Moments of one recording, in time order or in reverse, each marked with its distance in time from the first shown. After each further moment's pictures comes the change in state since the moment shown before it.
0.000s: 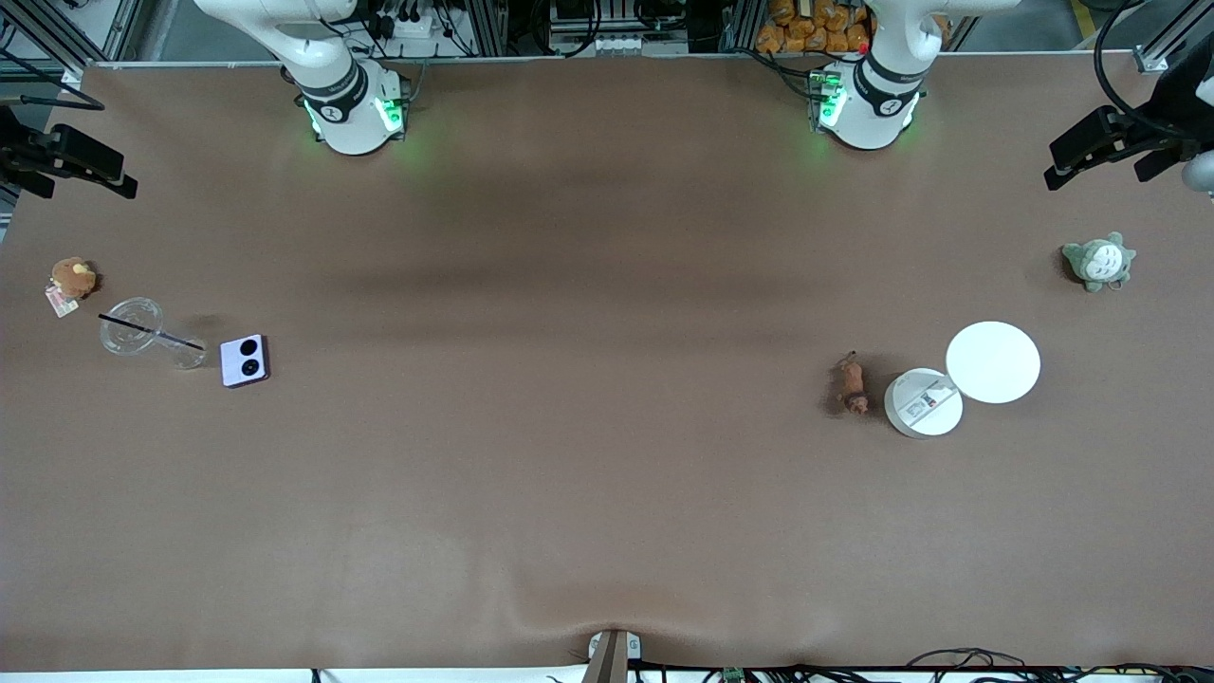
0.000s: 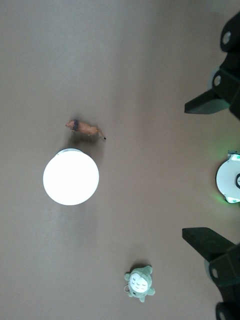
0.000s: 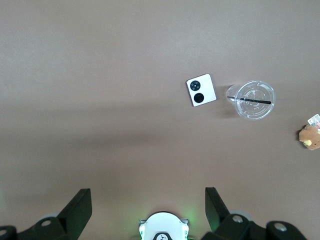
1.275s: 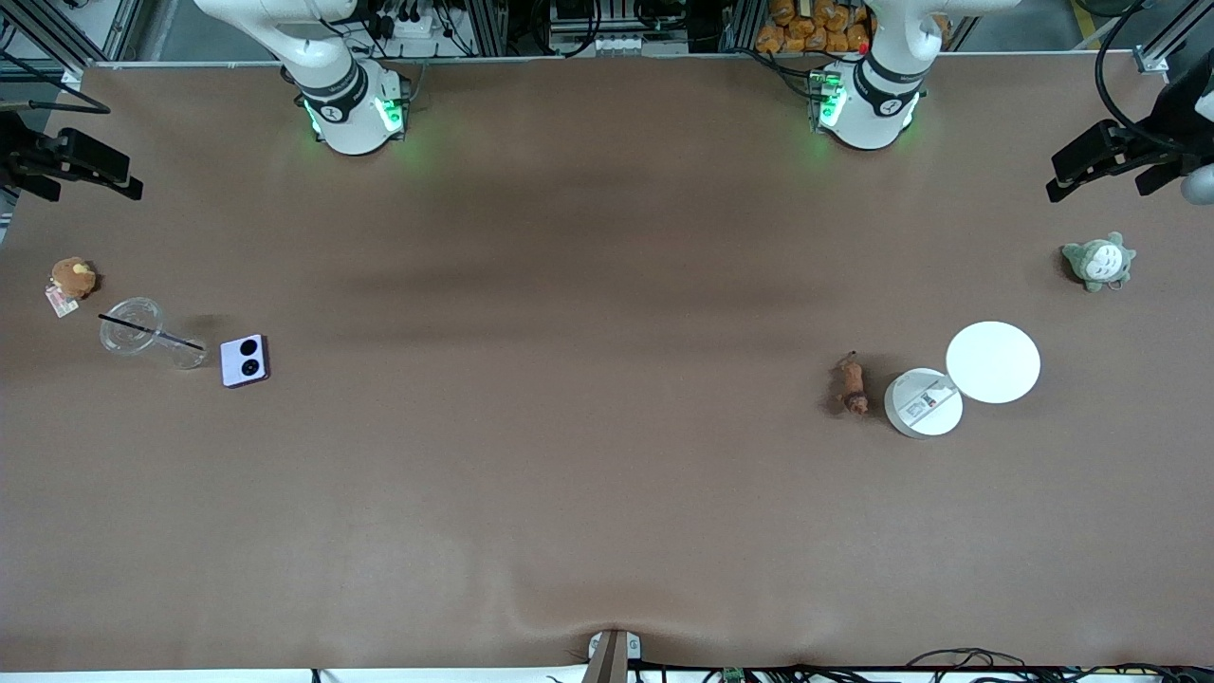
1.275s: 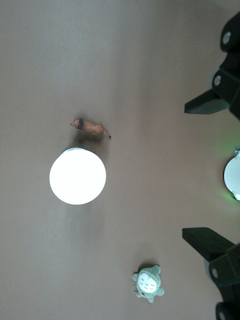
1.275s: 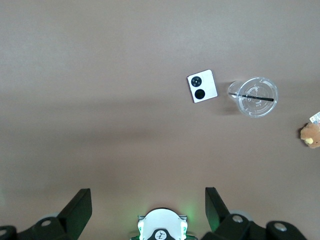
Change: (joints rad) left arm 0.000 -0.002 0.014 -0.041 0.000 0.061 0.035; right arm 0.000 0.001 0.000 -0.012 0.000 -0.010 -0.006
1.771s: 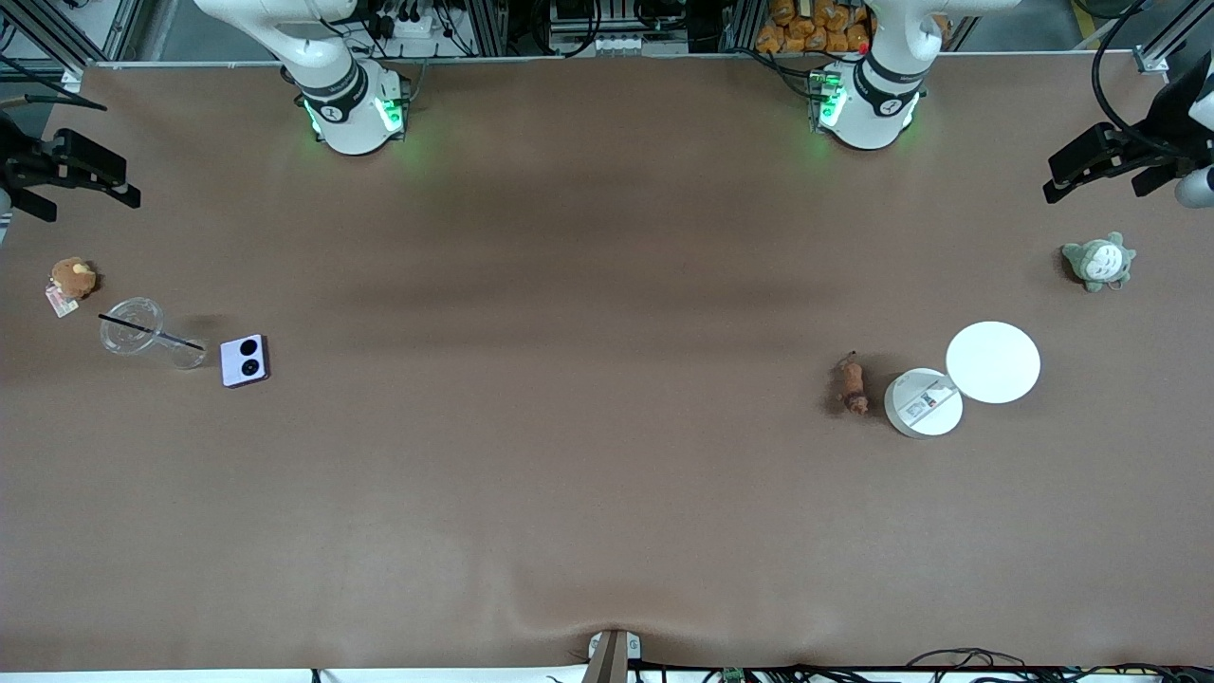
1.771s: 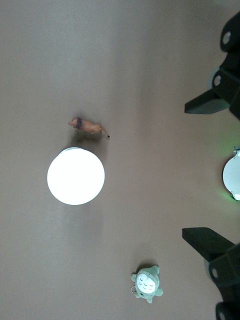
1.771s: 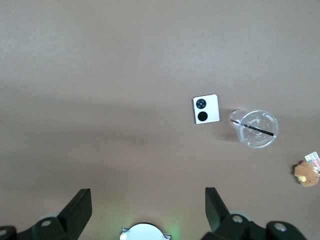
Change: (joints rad) left arm 0.000 0.000 0.001 -0.005 0.000 0.000 0.000; right arm 0.001 0.003 -0.002 -0.003 0.004 0.067 -0.164
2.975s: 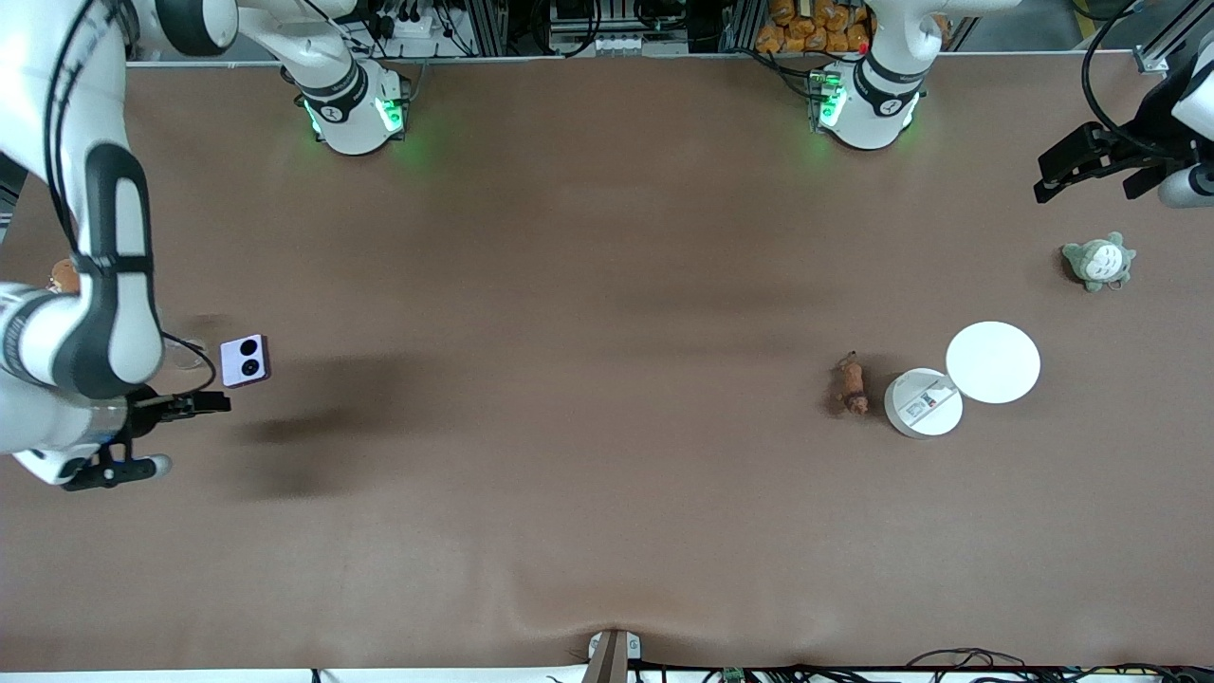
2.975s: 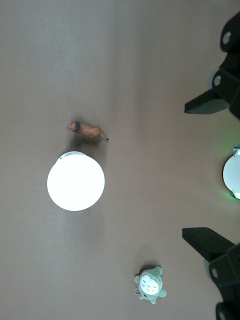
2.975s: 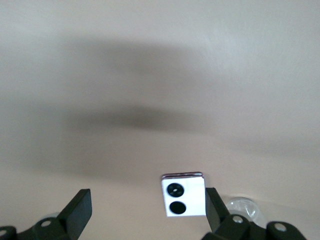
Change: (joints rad) left arm -0.013 0.000 -0.003 -0.006 -0.001 0.001 0.004; right arm 0.122 0.651 -0.256 0.189 0.147 0.330 -0.212
